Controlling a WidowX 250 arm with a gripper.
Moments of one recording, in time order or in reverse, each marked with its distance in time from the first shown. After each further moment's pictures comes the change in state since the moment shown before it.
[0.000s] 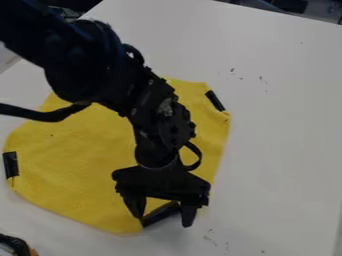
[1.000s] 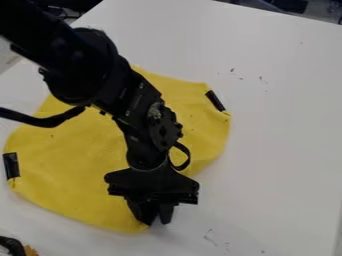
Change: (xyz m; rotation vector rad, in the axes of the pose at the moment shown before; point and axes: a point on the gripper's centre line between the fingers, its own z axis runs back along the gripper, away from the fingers) arm 0.001 0.009 -0.013 -0.009 0.013 0.040
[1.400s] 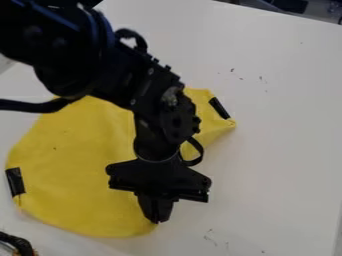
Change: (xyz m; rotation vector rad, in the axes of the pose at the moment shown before) arm -0.012 -0.010 0.039 0.070 0.009 -0.015
